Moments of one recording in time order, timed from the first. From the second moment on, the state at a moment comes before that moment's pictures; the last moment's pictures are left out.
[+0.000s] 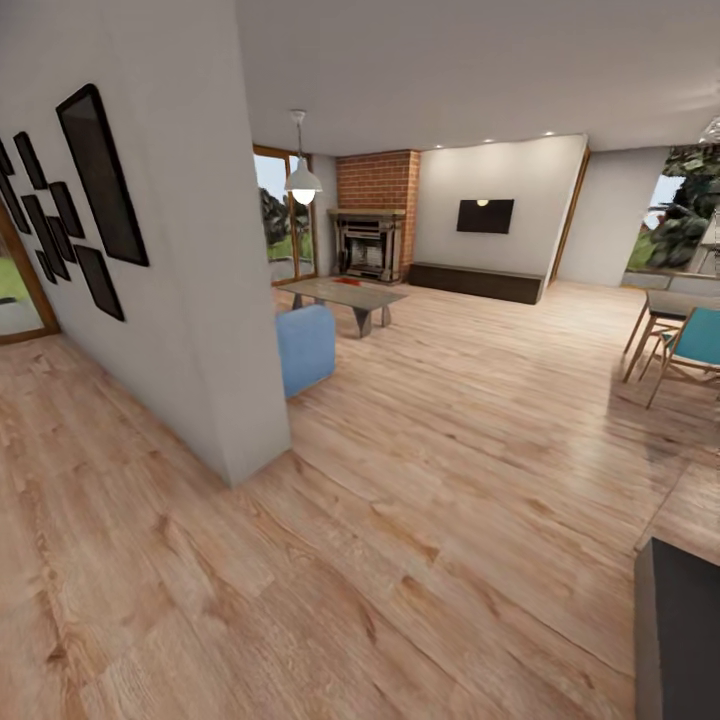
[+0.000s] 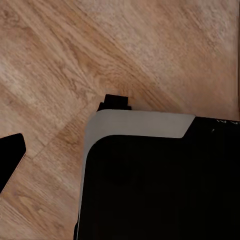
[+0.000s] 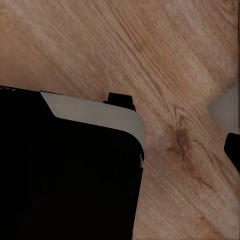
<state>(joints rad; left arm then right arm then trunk) -0.21 0.02 0.01 0.00 0.12 -0.06 0.01 -0.20 0.04 0.67 0.03 -0.50 -0.10 -0.09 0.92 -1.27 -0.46</state>
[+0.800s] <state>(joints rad) -0.21 0.02 0.01 0.00 0.12 -0.06 0.01 -0.20 0.04 0.67 0.03 -0.51 -0.10 -0.09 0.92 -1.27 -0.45</state>
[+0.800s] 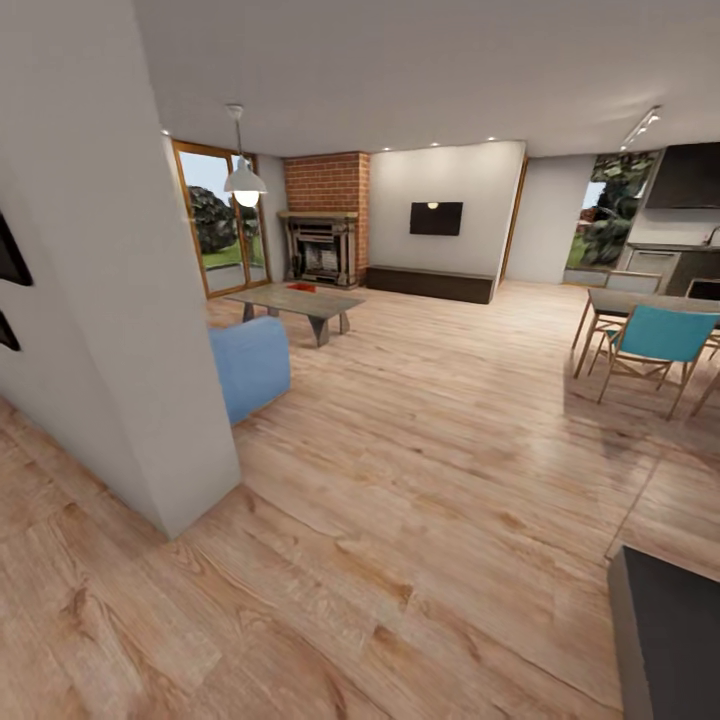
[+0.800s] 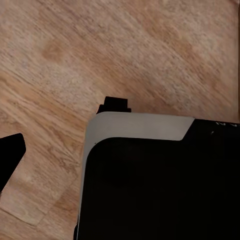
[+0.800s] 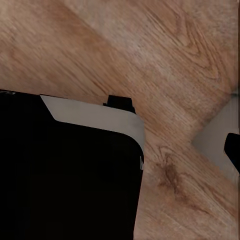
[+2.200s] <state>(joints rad) -0.21 0.02 0.01 0.00 0.12 -0.06 0.01 -0.20 0.04 0.67 0.03 -0.51 -0.10 -0.09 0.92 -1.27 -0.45</state>
